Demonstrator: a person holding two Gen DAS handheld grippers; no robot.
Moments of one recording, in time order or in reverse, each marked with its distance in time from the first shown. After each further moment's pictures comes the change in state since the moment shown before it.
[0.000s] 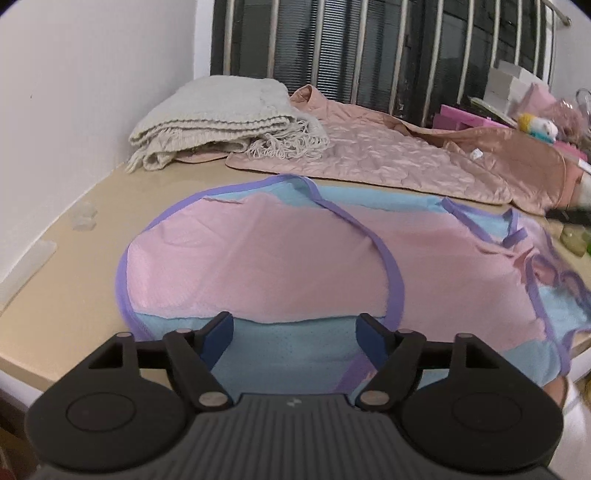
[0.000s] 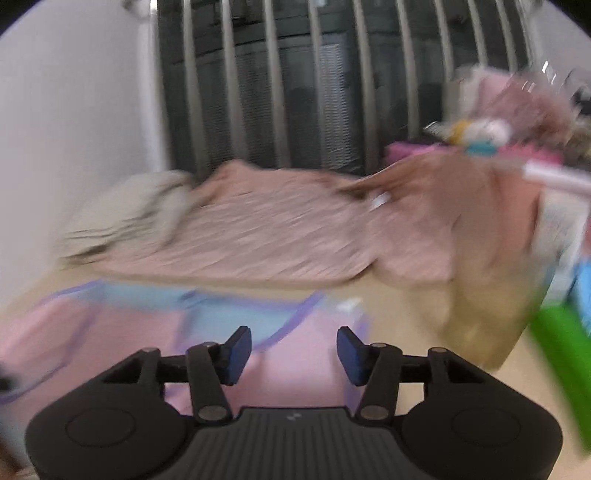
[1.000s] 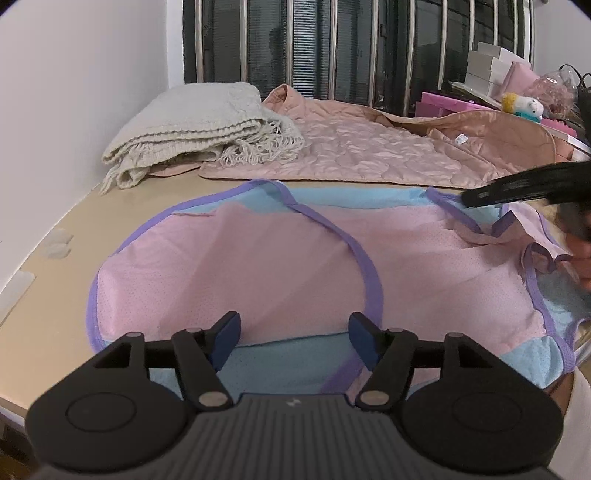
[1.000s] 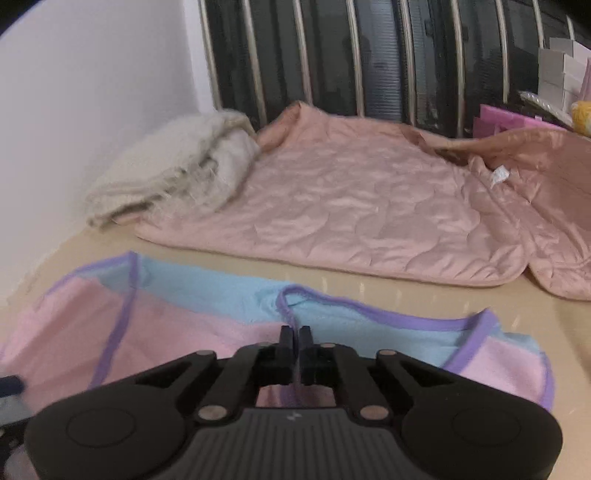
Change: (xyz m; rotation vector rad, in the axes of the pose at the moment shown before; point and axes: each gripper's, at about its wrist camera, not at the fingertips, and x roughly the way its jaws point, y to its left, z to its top) left arm 0.013 -0.023 0.006 0.071 0.007 -0.017; right arm 0.063 0.078 0.014 -0.064 0.156 0.204
